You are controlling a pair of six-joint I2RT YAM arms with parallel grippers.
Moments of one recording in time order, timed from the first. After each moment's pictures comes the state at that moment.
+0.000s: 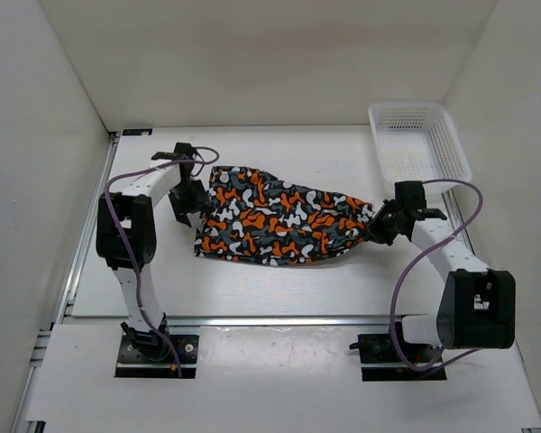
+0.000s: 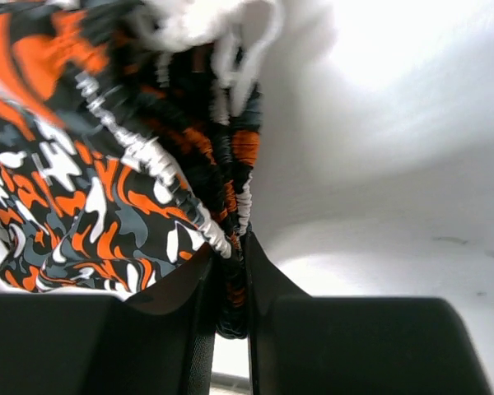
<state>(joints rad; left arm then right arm) -0.15 1.95 1.45 -0.93 0.00 -0.51 0.05 1.33 0.76 -0.48 -0.23 0.73</state>
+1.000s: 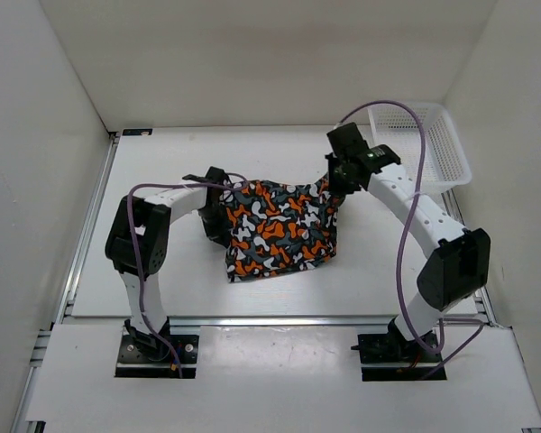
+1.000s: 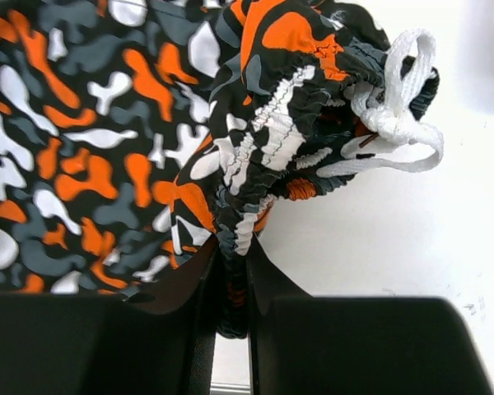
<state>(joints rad) -0.34 1.93 1.28 -0.79 0.13 -0.64 0.47 1.62 1.53 -0.89 0.16 0.37</state>
